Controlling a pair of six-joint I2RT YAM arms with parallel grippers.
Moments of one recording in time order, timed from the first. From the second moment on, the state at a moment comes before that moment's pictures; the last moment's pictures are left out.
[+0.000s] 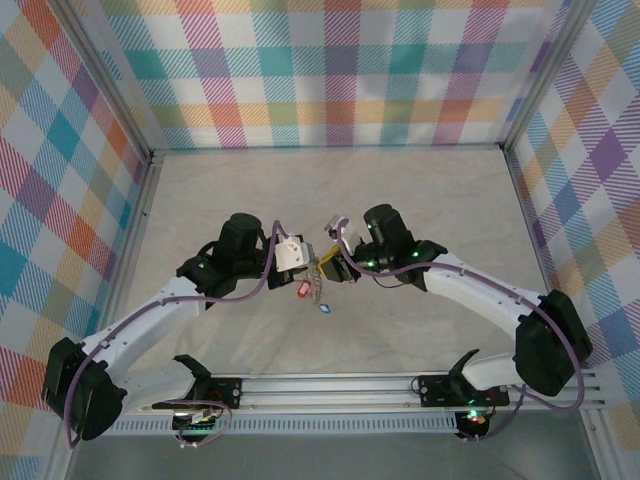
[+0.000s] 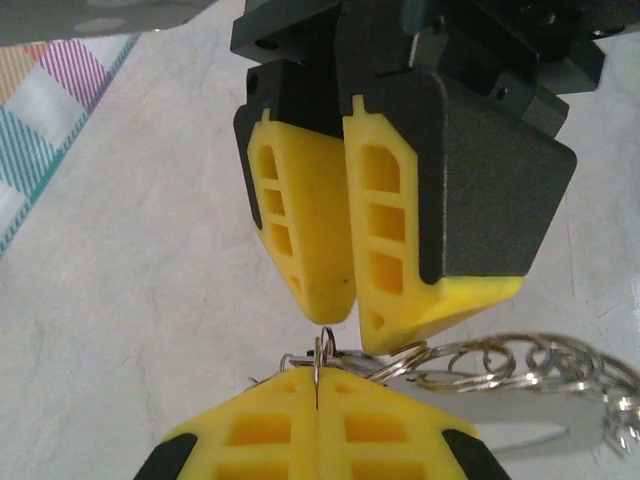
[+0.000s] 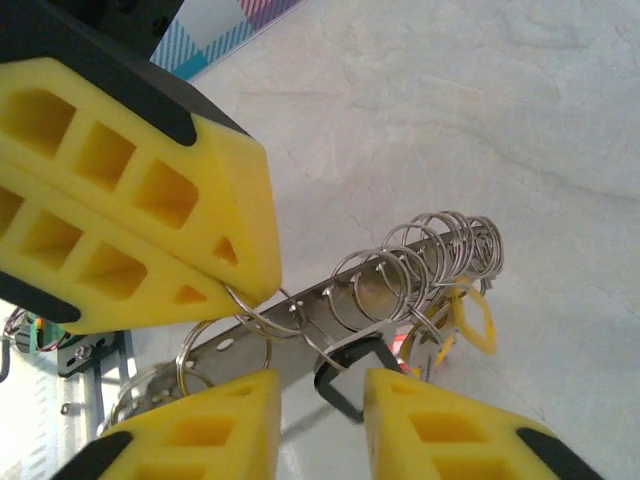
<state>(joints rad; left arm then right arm) -0.61 1.12 0.83 -0.28 0.46 0.66 0.71 1.35 0.93 -0.21 -0.56 0.02</state>
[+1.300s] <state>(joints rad) -0.61 1.14 0.85 -0.14 0.69 0.46 0.71 1.16 0.90 -0.28 -0.49 -0.51</state>
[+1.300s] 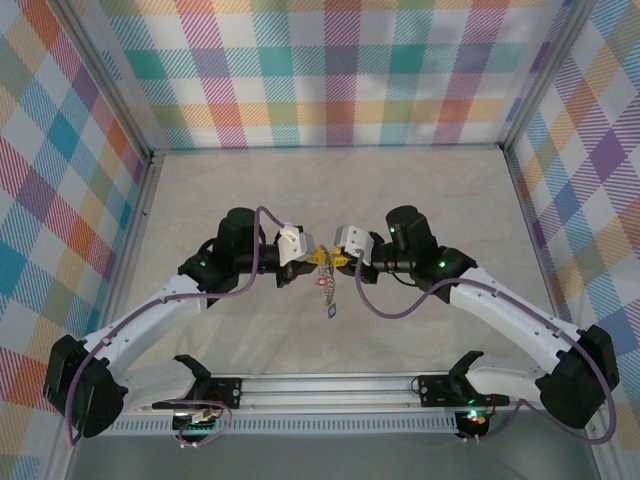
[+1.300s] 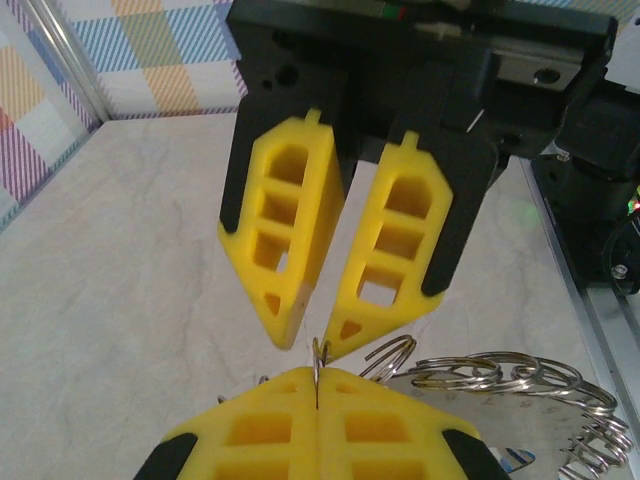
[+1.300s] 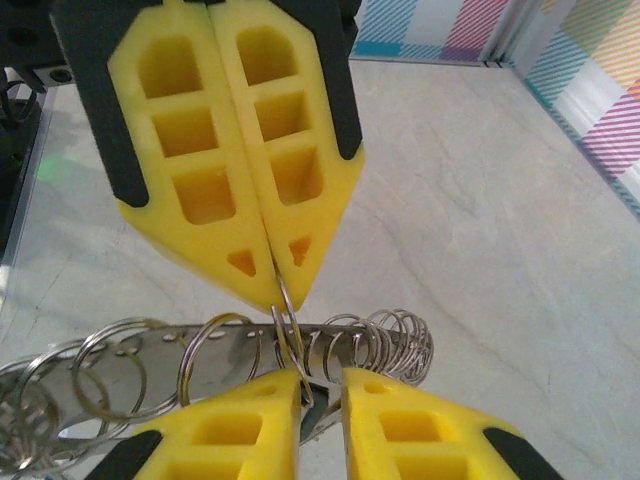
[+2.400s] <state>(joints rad) -0.63 1.17 0.85 -0.09 0.70 0.43 0.71 1.17 0.90 -0.27 -0.54 -0.54</state>
